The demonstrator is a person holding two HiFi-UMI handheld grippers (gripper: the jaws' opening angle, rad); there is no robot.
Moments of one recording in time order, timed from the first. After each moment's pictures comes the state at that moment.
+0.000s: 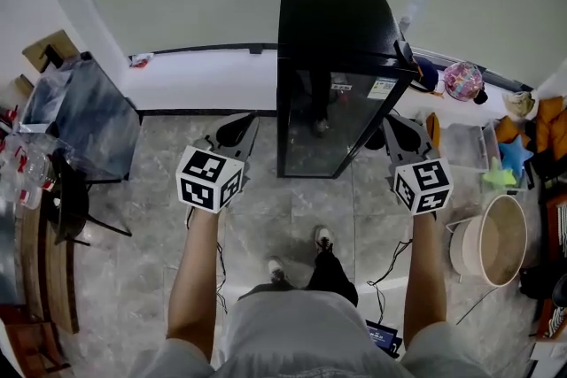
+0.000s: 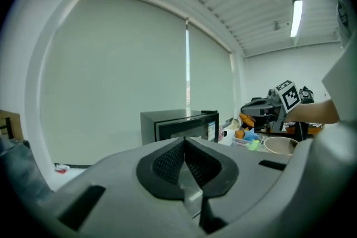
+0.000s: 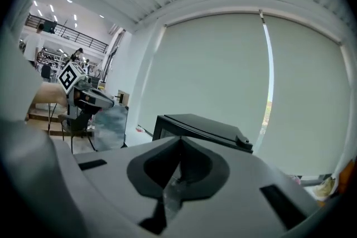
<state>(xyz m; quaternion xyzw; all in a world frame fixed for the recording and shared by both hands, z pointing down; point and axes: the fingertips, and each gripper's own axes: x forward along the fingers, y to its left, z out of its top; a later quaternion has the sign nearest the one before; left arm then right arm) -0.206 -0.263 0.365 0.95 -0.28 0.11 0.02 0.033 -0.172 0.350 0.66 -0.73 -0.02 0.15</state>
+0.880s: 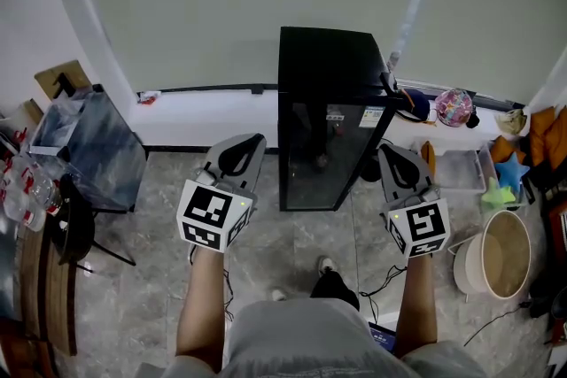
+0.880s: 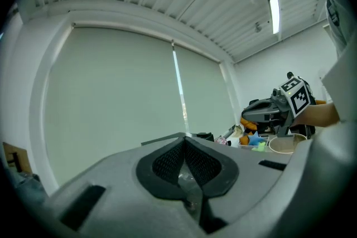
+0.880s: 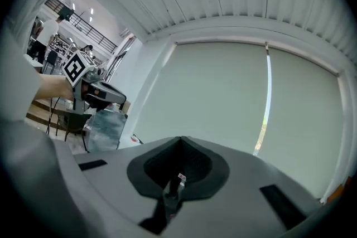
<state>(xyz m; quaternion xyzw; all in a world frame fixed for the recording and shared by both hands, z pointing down) -0.220 -0.190 0.250 0.95 -0.28 0.05 -0.08 -0.030 -0.100 0.255 0.67 -0.72 -0.13 0.15</state>
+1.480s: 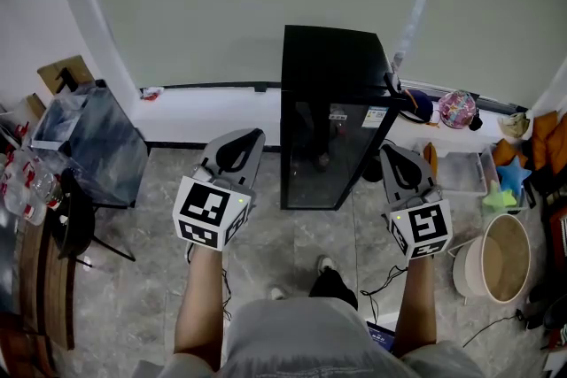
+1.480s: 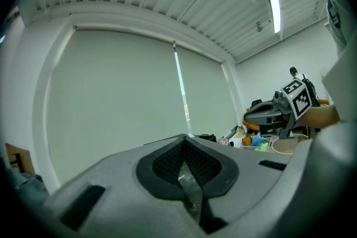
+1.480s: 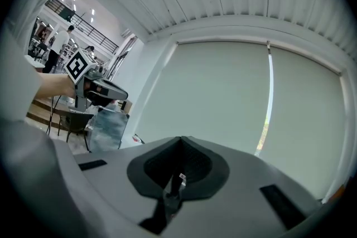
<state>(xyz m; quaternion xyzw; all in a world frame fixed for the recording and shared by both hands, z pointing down) -0.225 -0.193 0.241 0.95 -0.29 0.05 -0.09 -0.032 -0.102 0.256 0.66 -0.72 -0.12 0.15</state>
